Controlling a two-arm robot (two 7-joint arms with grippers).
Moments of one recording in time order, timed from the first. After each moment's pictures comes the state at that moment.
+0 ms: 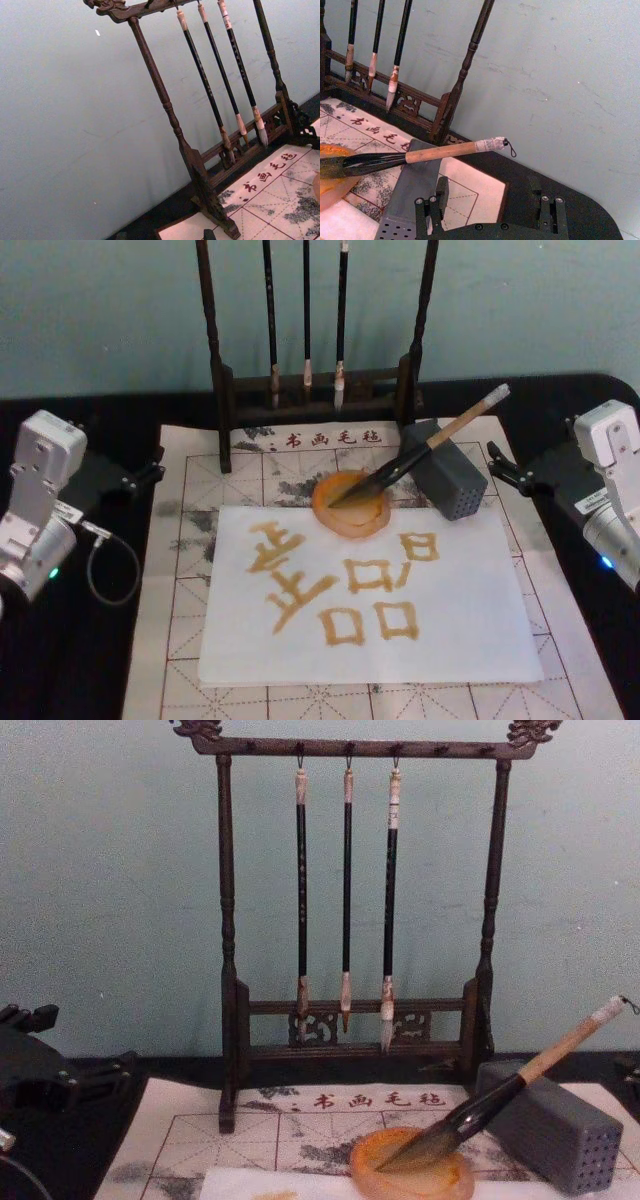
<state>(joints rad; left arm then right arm) -0.20 0.60 0.45 -1.41 -0.25 -0.12 0.03 0.20 0.60 -0.45 -1.41 0.25 -0.12 -0.03</state>
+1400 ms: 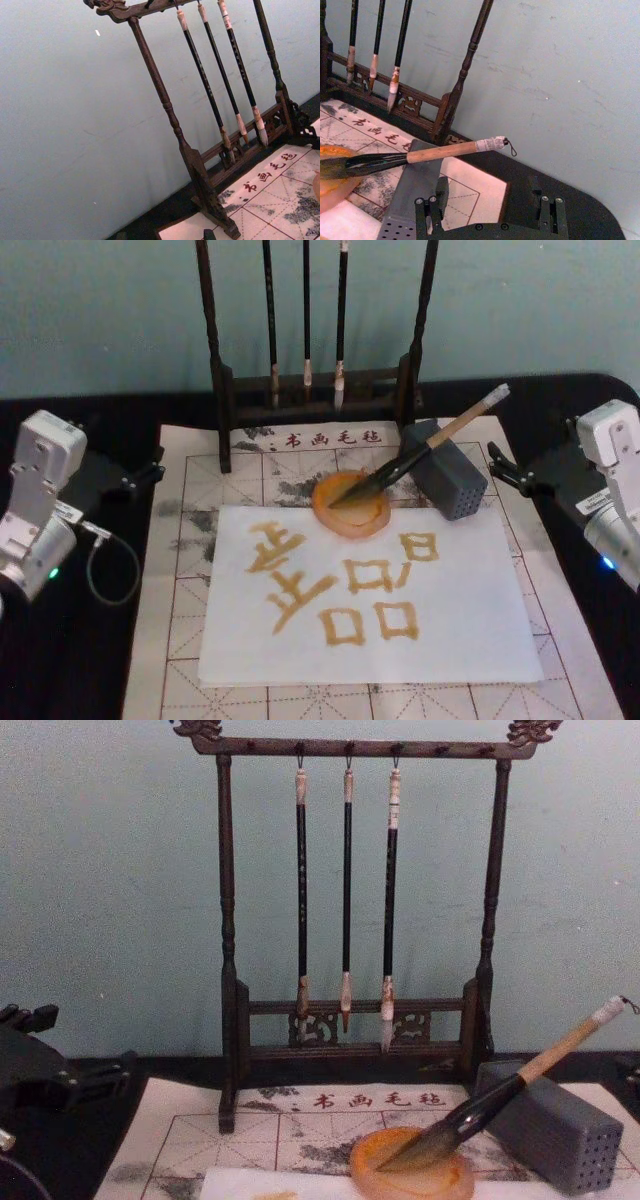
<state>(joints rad) -0.20 0.60 0.45 -1.41 -0.25 -0.12 0.03 0.19 0.60 -0.44 -1.42 0.26 -0.12 -0.02</state>
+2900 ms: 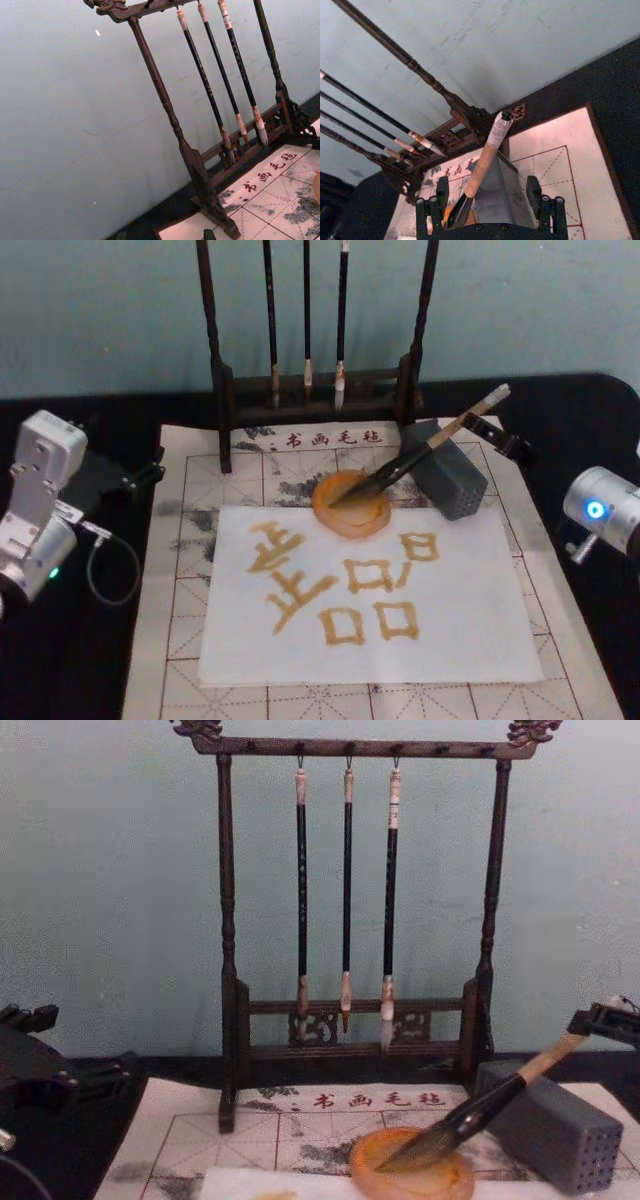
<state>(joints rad) -0.20 0.60 0.45 -1.41 -0.25 -0.12 0.03 0.23 0.36 -0.15 -1.42 1.05 0.44 0.09</state>
